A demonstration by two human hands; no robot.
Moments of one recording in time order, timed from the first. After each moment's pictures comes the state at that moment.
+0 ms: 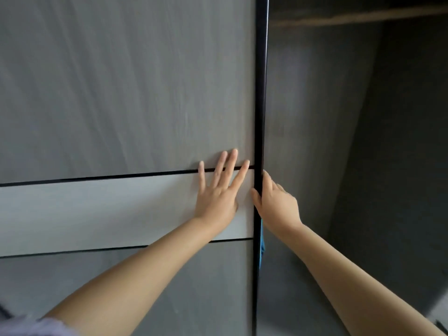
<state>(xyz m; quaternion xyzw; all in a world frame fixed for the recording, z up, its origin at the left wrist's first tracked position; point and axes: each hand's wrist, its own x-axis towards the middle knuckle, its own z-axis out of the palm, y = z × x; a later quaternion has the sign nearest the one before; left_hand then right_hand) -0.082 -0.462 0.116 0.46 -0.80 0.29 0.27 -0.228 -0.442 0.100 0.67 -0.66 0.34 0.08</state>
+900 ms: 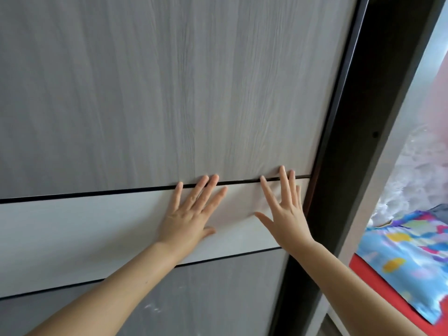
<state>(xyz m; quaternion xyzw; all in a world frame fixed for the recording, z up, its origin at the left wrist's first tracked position) -0.328 -0.476 0.088 0.39 -0.82 0.35 0.24 -0.558 -0.404 0.096 0.68 -0.63 0.30 0.23</state>
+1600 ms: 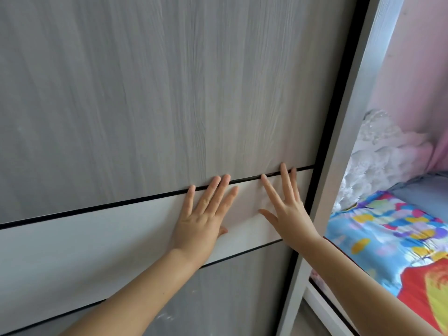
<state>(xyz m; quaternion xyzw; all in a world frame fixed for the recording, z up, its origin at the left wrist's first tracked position) -0.455 -0.467 0.089 0.36 -0.83 0.33 0.28 -0.659 -0.392 0.098 0.66 -0.65 0.31 0.21</state>
